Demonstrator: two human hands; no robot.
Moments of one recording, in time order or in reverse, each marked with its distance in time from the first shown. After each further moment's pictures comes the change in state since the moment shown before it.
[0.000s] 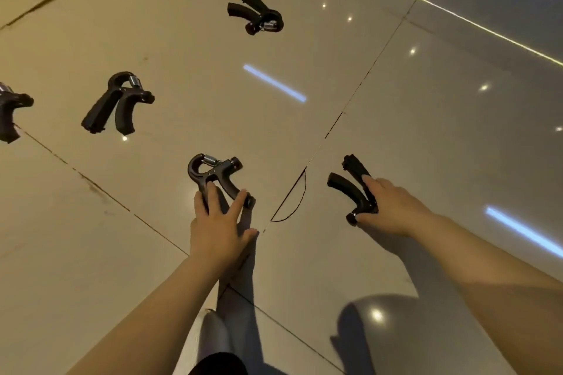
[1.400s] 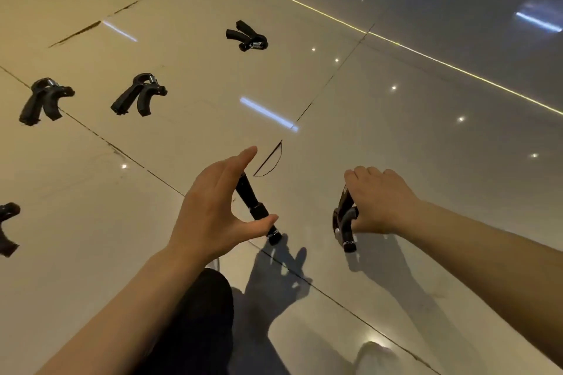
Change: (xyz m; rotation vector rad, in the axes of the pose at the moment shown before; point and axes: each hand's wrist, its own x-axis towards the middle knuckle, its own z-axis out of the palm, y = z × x) left_hand -0.195 0.044 -0.075 -0.457 0.593 0.544; right_hand -0.189 -0.009 0.009 -0.523 0.331 -0.261
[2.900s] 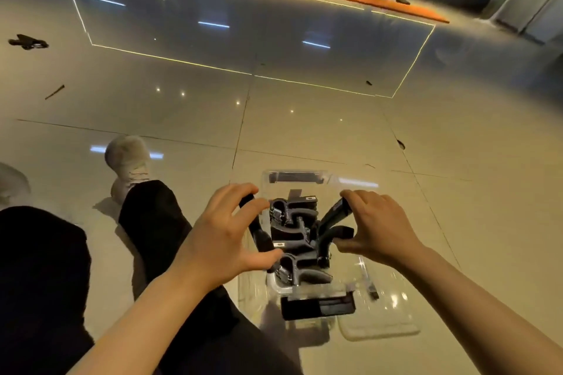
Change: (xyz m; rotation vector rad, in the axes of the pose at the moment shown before) left_hand -0.666 0.656 0.002 -0.116 -0.189 0.647; right_hand -1.050 -0.104 0.210 0.276 0.253 0.628
